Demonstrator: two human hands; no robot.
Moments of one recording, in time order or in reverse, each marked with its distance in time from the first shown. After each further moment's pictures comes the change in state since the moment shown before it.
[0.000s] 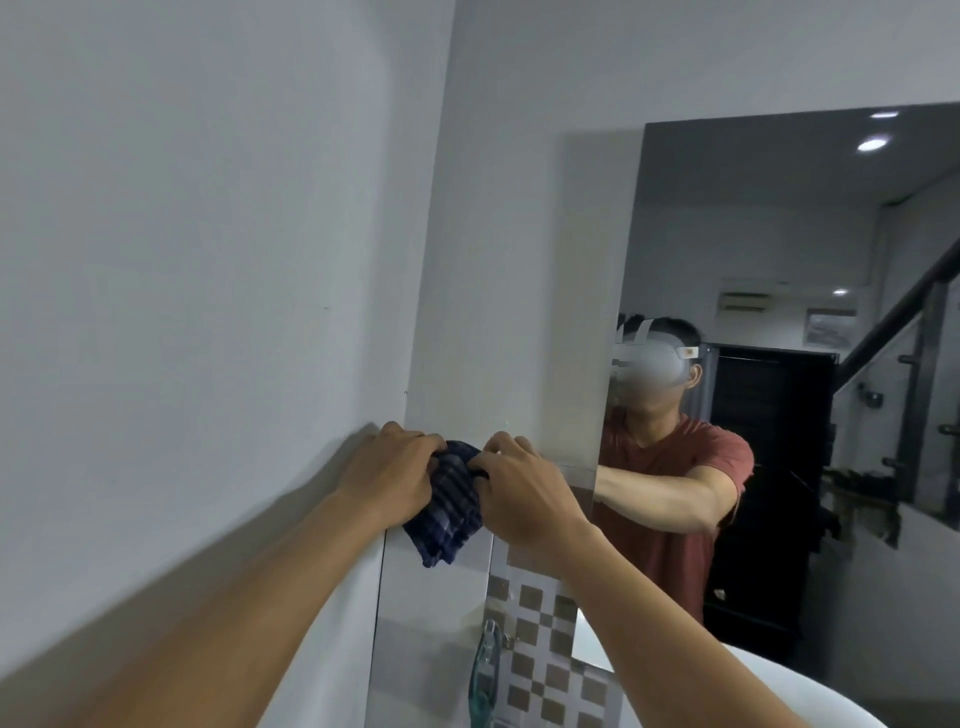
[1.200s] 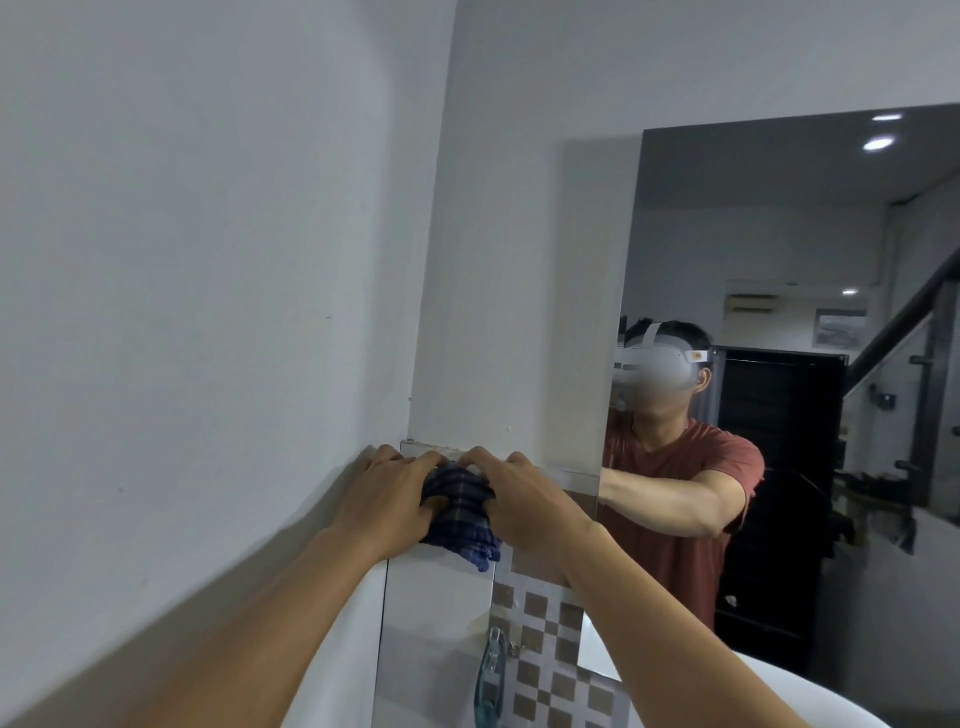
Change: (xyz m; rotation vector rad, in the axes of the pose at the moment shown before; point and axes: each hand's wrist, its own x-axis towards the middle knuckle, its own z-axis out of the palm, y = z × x) left_hand -0.023 0.004 0.003 -0.051 0.013 -0.056; right_hand 0.004 0.002 -0.004 0.224 -0.176 0.062
